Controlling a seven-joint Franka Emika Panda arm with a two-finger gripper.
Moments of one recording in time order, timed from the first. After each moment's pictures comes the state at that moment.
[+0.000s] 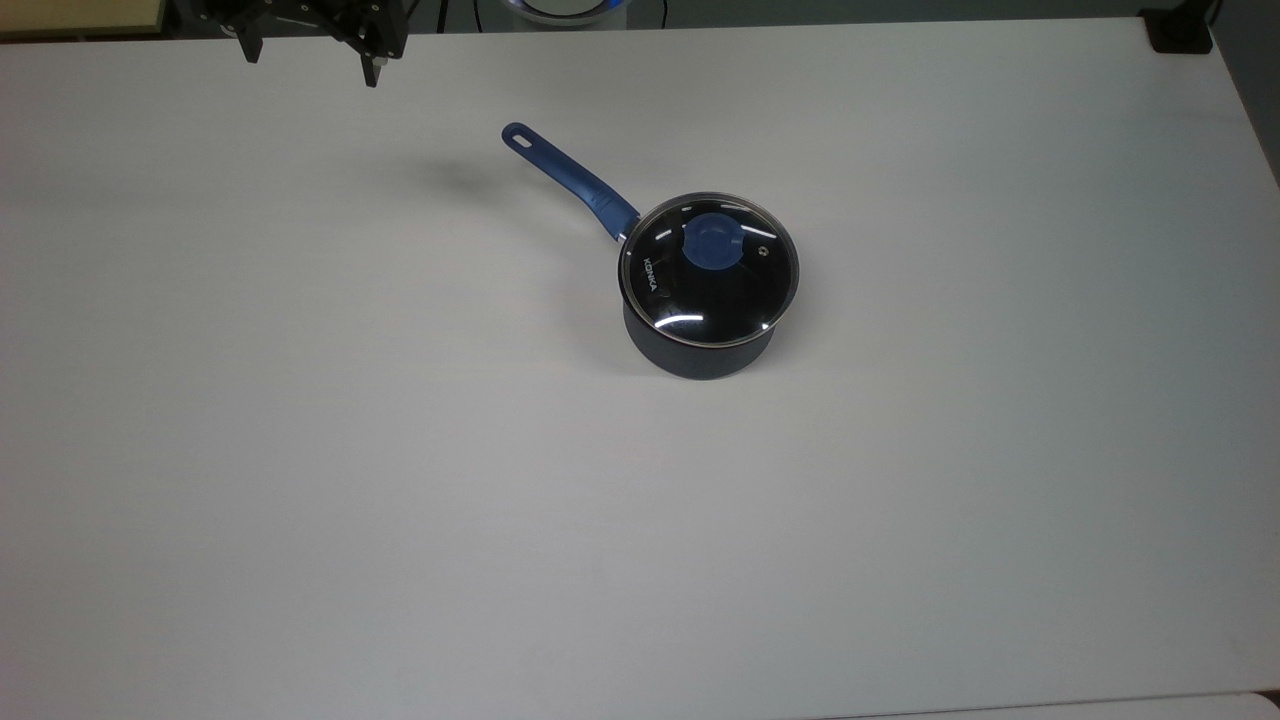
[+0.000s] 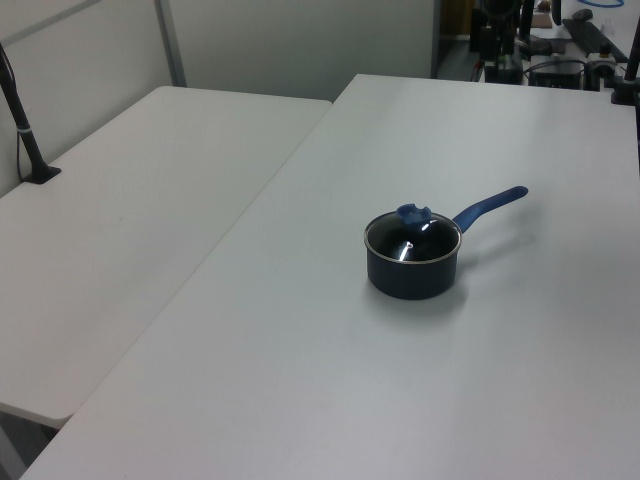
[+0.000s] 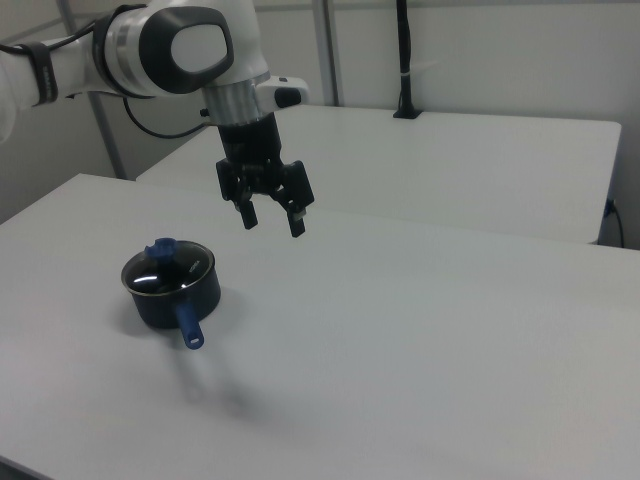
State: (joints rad) arm -0.04 0.05 -0.15 -1.64 -0.15 1.65 -0.07
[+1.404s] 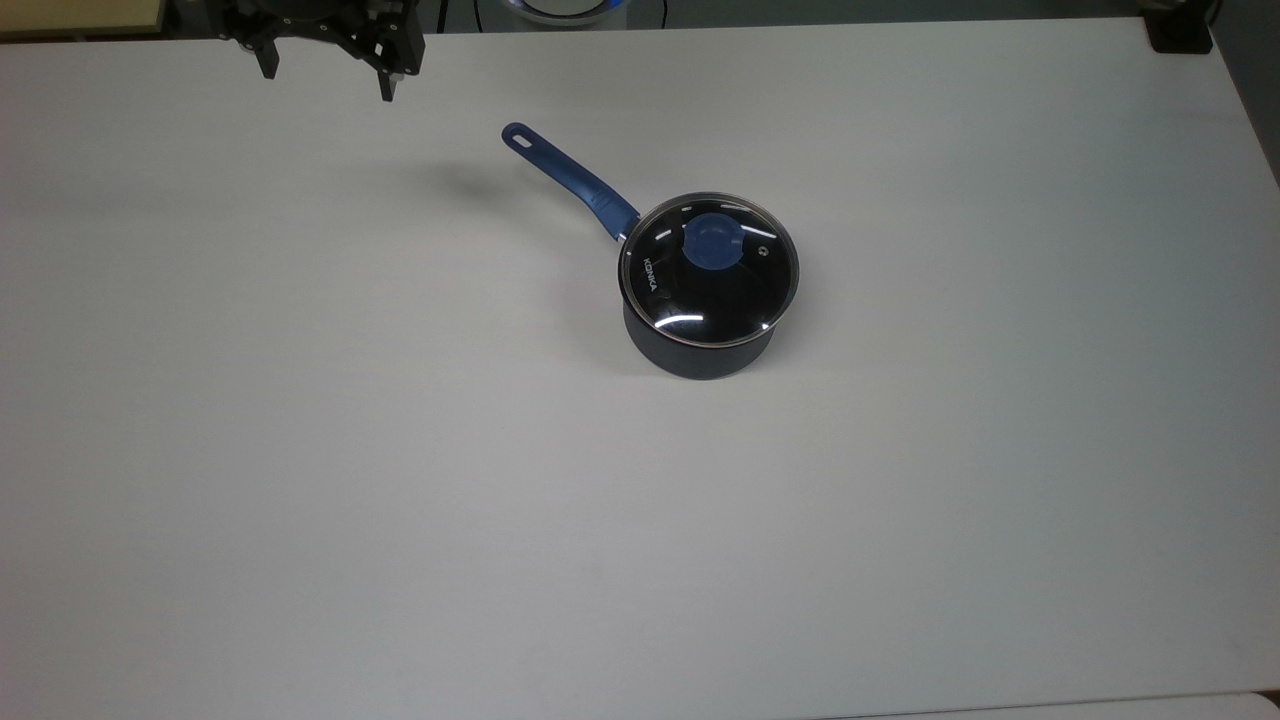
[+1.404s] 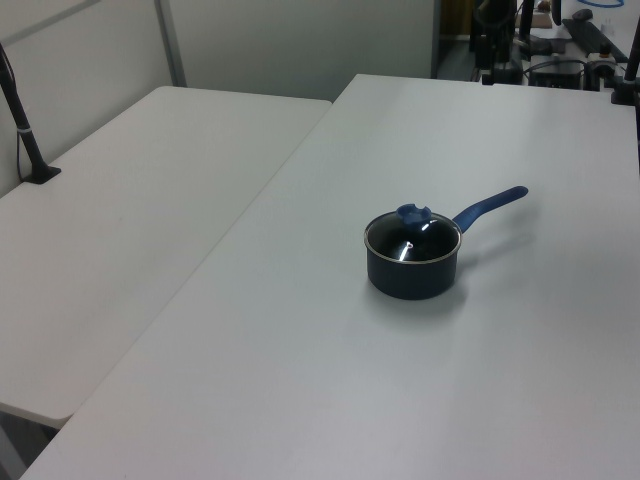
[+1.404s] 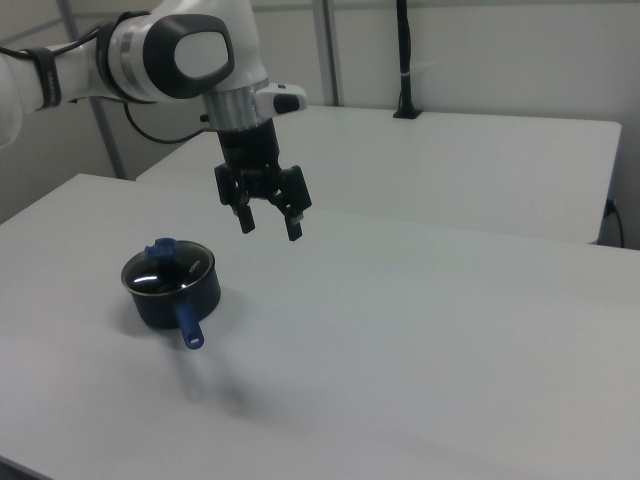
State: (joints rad) arm -0.03 0.07 -0.14 -1.64 -0.15 1.65 -0.06
